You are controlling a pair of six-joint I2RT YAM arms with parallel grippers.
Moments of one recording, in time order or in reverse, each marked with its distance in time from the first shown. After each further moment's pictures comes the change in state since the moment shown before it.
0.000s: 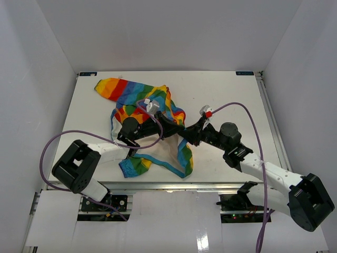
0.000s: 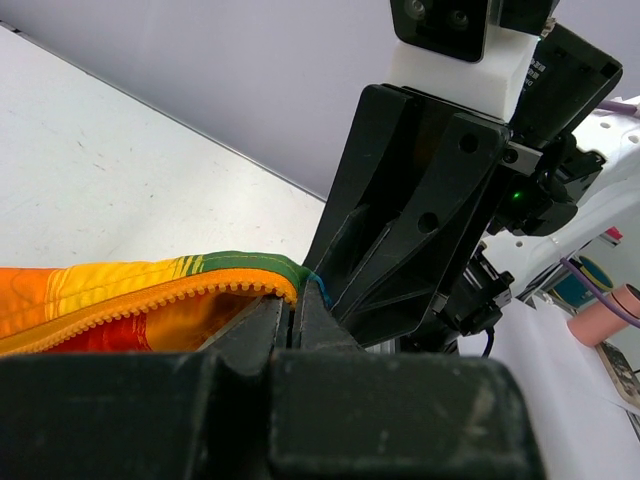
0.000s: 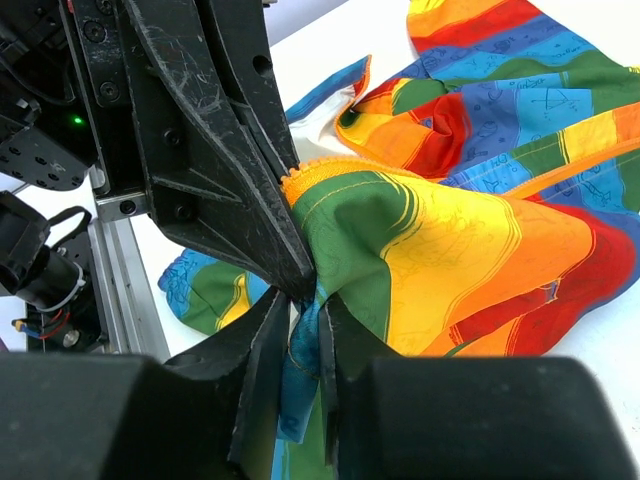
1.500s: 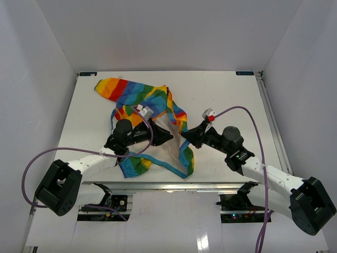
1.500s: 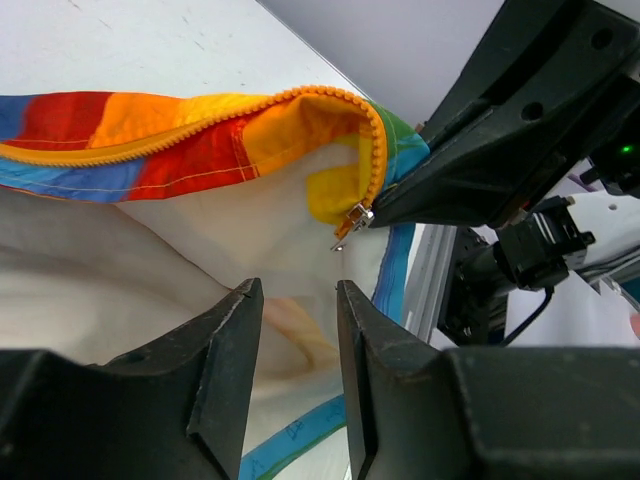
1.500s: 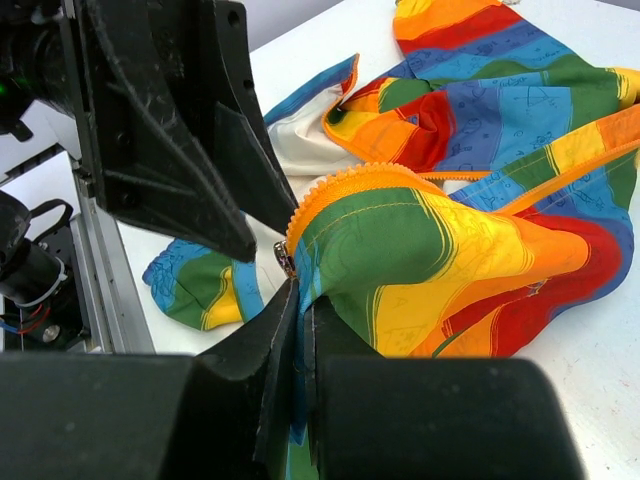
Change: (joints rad) left arm 0.066 -0.270 -0.101 -0.494 -0.089 0.167; right arm -0.005 -0.040 -0.065 0.042 0.017 -0.025
